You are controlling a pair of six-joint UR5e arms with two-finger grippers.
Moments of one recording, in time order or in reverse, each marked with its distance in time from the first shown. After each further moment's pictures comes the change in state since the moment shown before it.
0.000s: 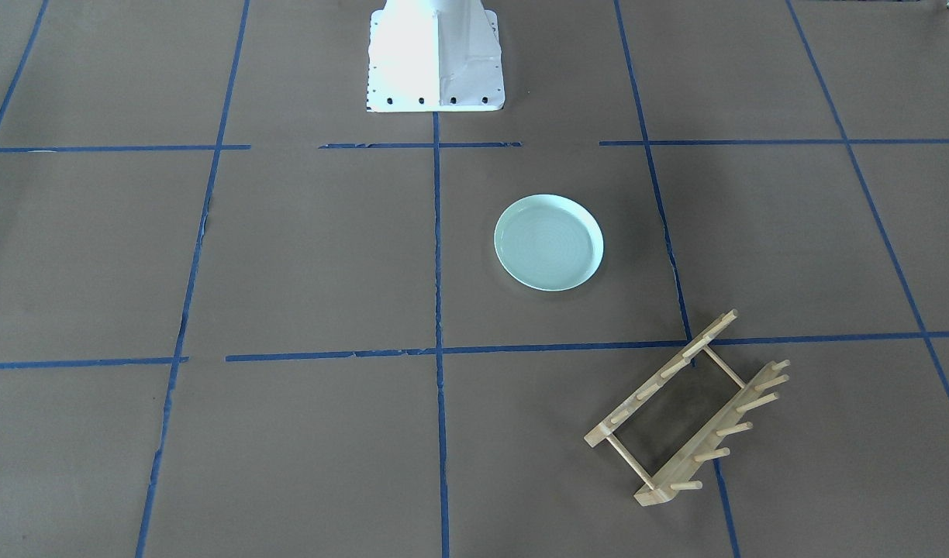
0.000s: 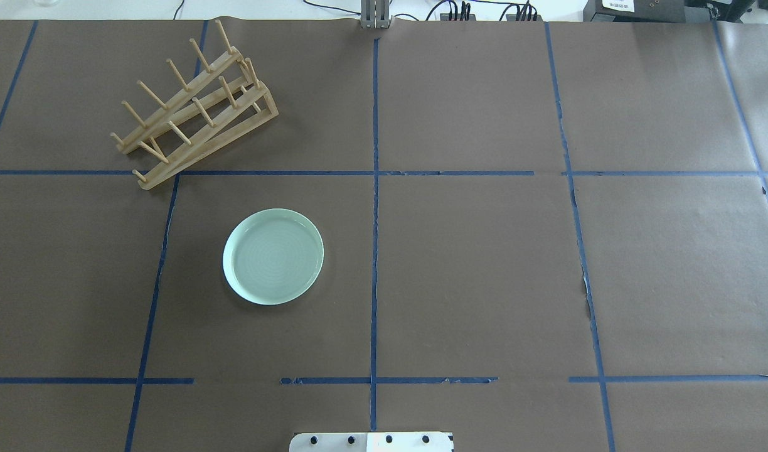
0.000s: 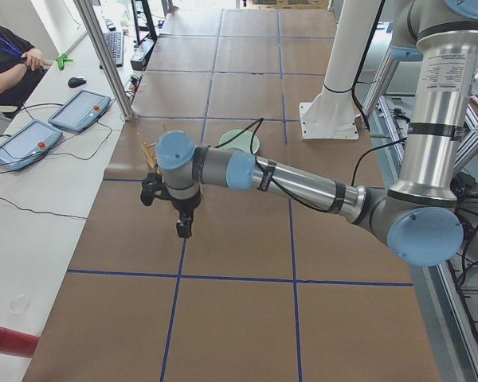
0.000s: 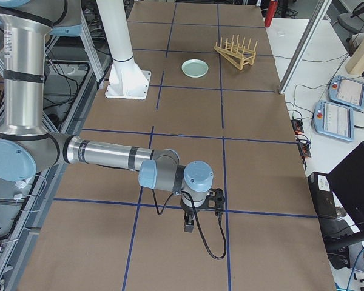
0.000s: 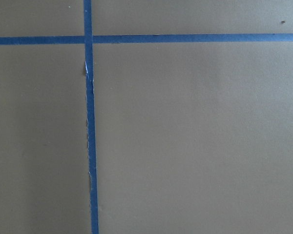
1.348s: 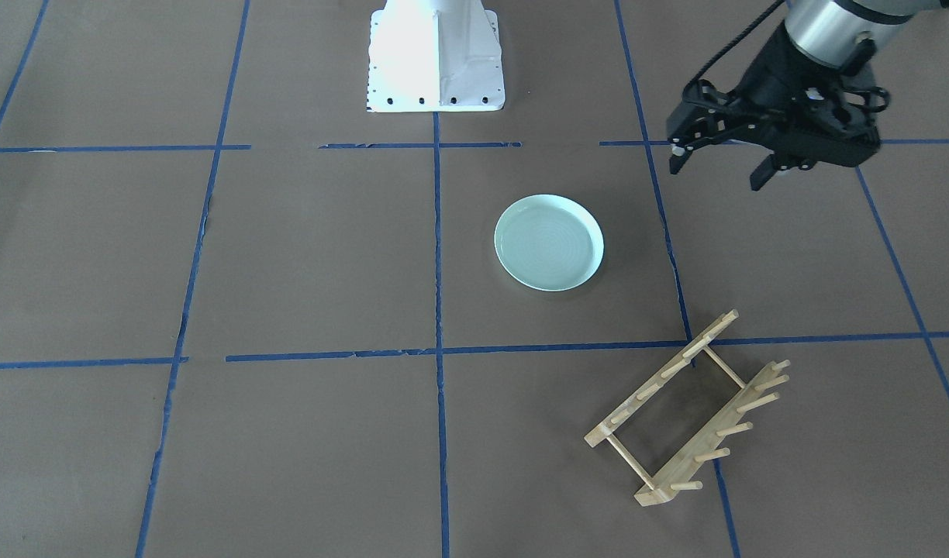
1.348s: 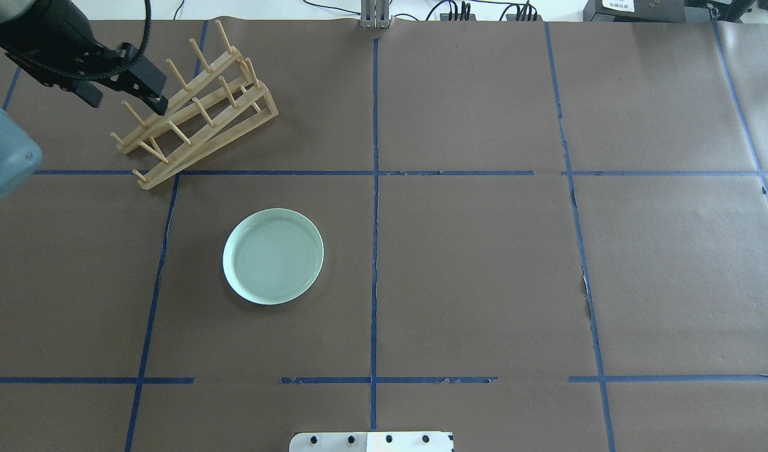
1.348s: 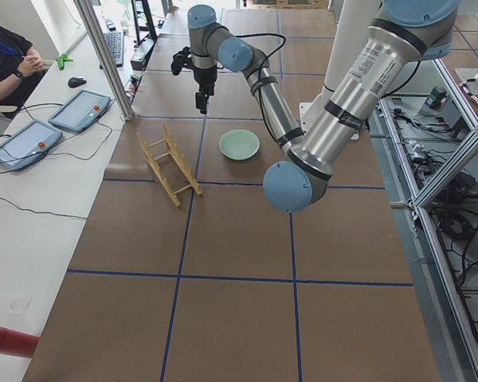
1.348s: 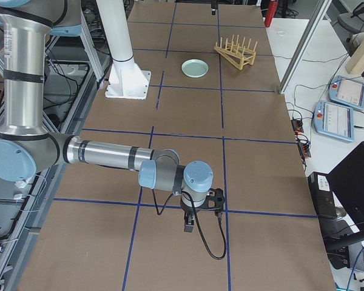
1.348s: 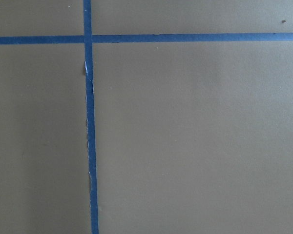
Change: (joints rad) left arm 0.500 -0.387 -0.249 0.122 0.120 -0.593; right arm 0.000 0.000 0.000 0.000 0.000 0.000
